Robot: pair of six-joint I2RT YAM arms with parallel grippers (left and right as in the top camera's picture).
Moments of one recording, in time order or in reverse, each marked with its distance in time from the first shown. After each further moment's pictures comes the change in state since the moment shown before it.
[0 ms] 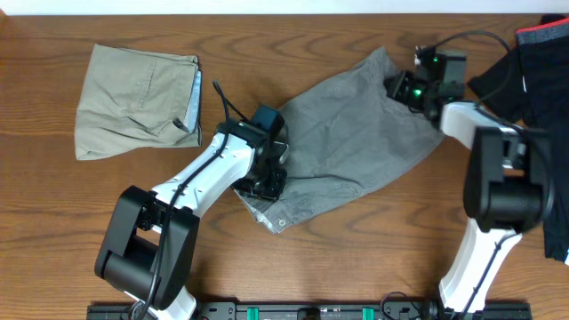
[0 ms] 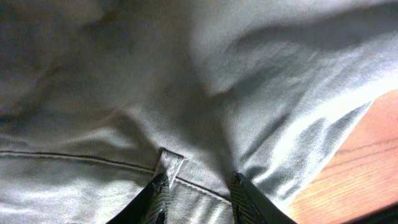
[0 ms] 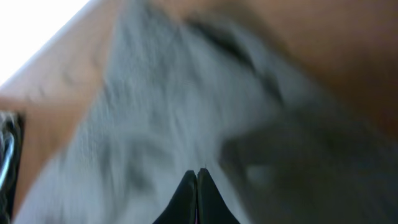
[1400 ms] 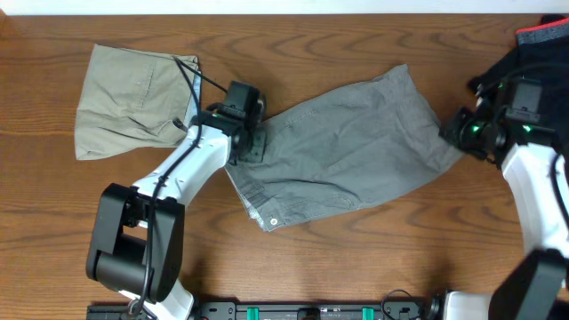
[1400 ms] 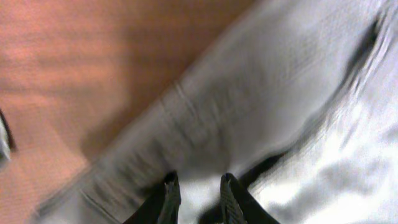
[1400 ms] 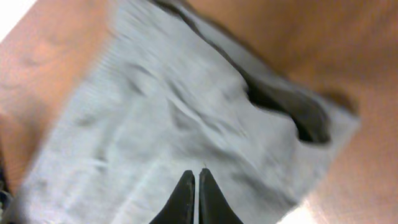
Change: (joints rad) left arm 0.152 0.000 0.000 0.367 -0.218 -0.003; right arm -0.150 -0.613 -0.210 -0.545 0.198 -0.028
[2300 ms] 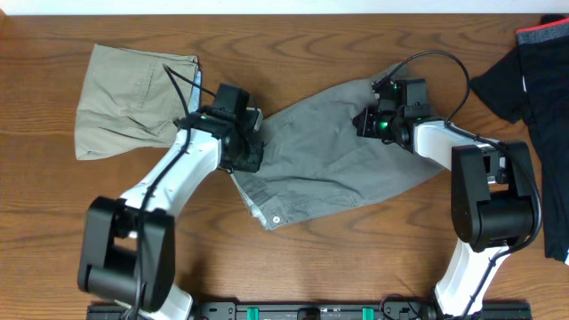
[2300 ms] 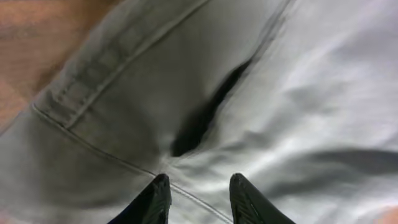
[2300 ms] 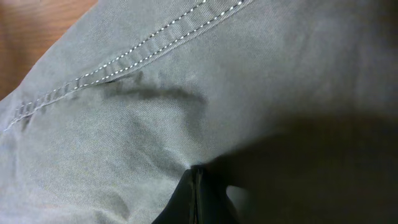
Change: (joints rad) left arm 0.024 -0.034 -0.043 -0.113 0.150 0.030; right arm 0.322 0.530 0.011 0.559 -0.108 -0.098
